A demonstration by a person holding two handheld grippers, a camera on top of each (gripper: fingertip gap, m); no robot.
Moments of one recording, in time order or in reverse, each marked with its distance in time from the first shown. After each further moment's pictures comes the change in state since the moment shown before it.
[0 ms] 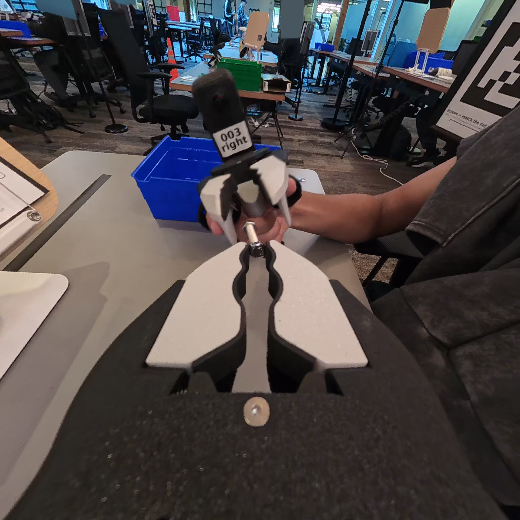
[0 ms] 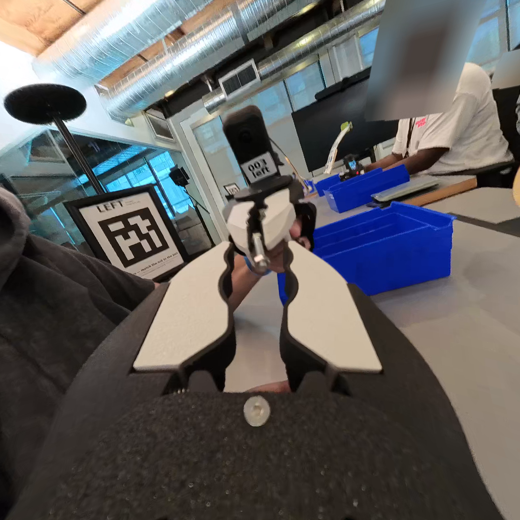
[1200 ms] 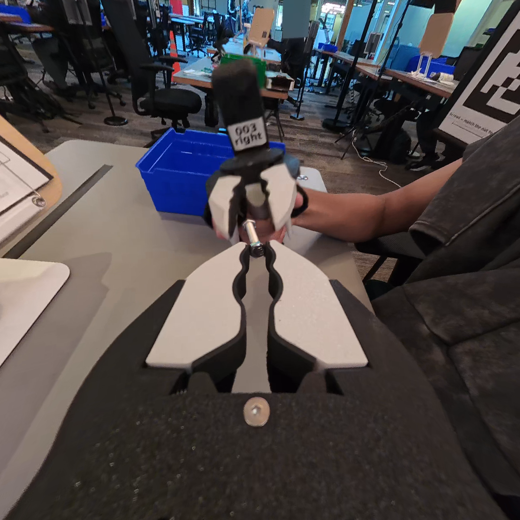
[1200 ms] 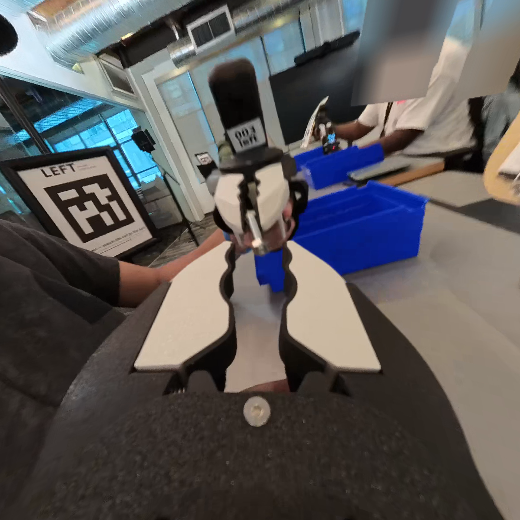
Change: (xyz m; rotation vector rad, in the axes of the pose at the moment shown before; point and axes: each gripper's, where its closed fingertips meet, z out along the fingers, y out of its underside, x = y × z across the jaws) left arm -0.009 0.006 -0.005 -0.007 -0.004 -0.032; right arm 0.013 0.020 0.005 -0.111 0.089 -0.073
